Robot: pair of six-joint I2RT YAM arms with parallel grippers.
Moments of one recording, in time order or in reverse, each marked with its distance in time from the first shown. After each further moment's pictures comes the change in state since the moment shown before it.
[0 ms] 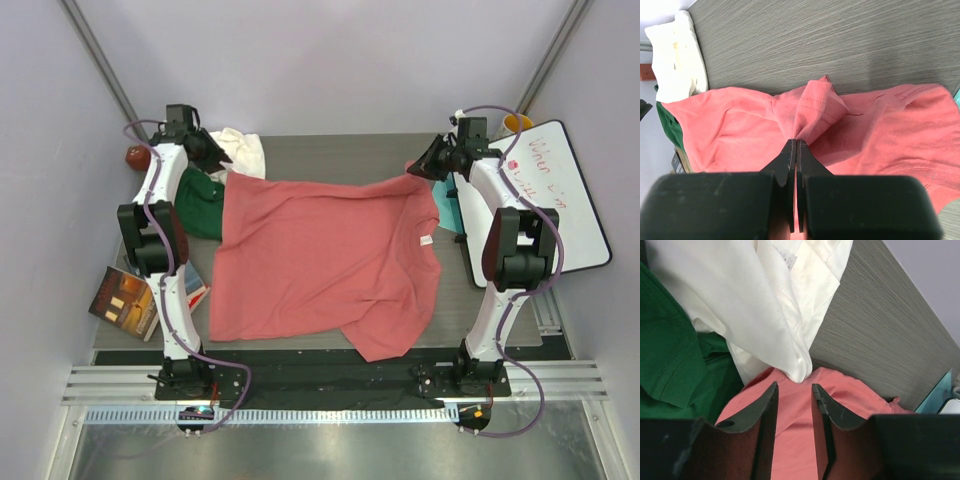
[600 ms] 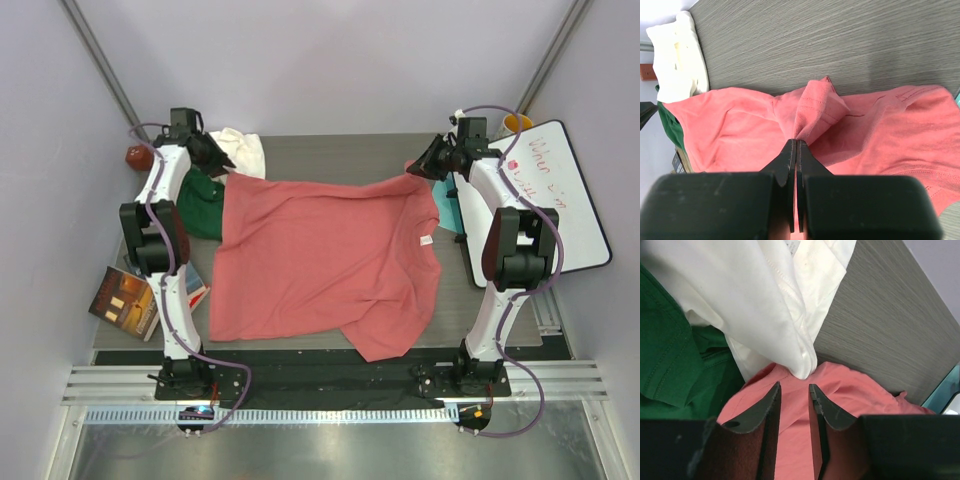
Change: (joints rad) left arm -0.006 0.002 -0.026 0.001 0.015 0.011; right arm 0.000 0.002 0.000 0.009 -0.003 0.003
